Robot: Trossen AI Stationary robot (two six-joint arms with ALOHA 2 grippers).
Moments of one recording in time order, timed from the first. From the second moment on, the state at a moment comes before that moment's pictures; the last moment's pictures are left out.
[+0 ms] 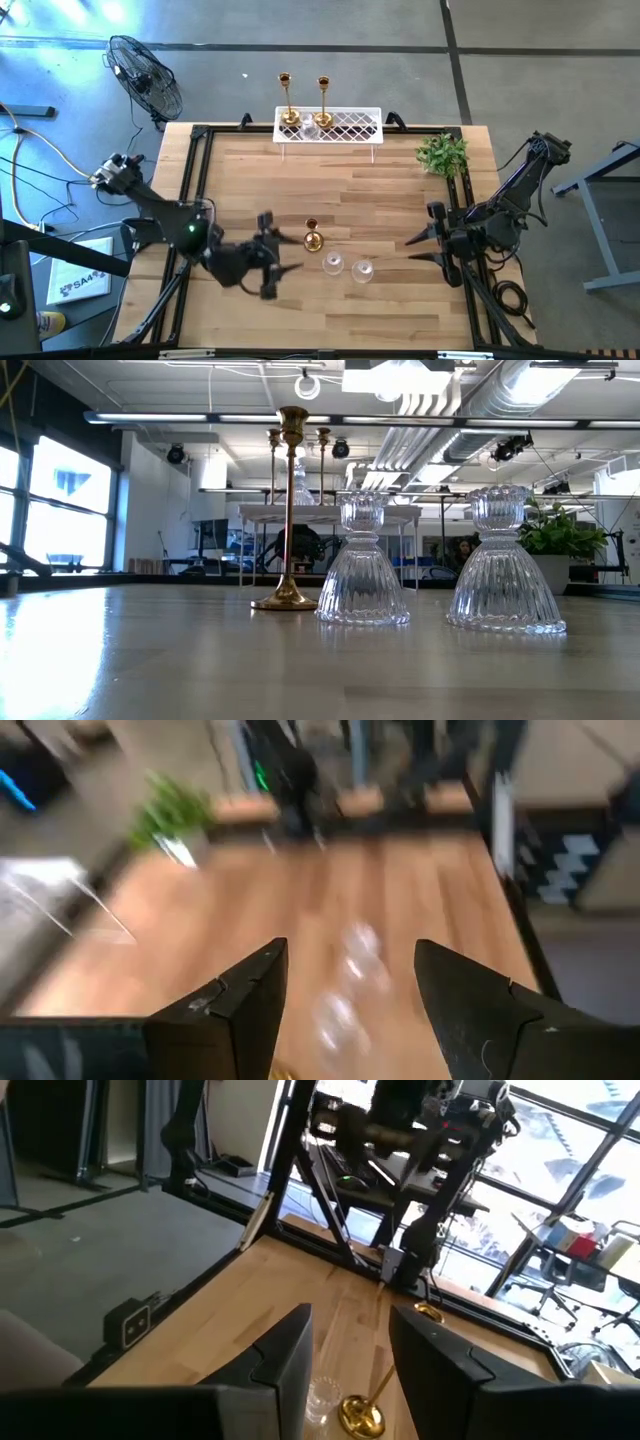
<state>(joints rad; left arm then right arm) -0.62 1.41 1.36 -0.47 -0.69 -0.30 0.83 0.76 0.65 -0.03 0.61 -0.22</state>
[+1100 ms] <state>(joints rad) -0.60 1.58 1.05 -0.53 -0.88 -0.89 0.83 0.76 0.65 -0.05 0.44 -0.21</state>
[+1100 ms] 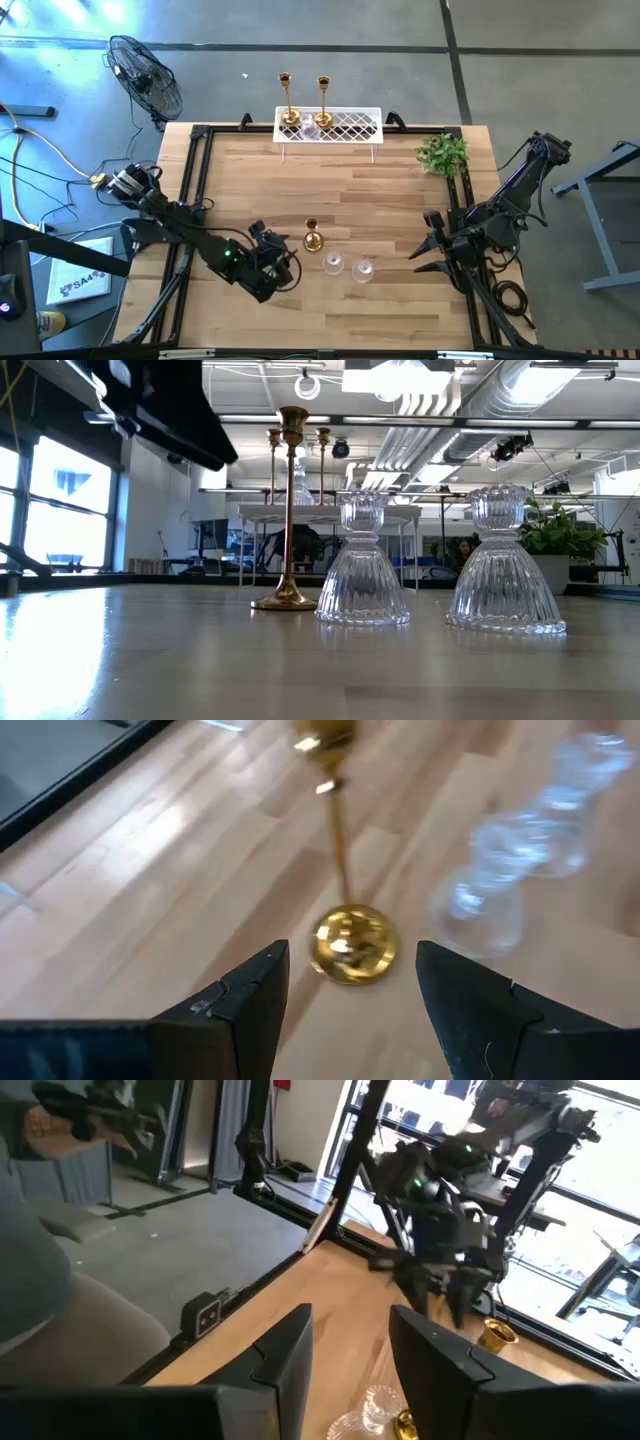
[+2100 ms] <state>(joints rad) -0.42 1.58 0.81 0.11 -0.66 -0.46 0.83 0.76 0.65 -0.14 0.41 -0.17</state>
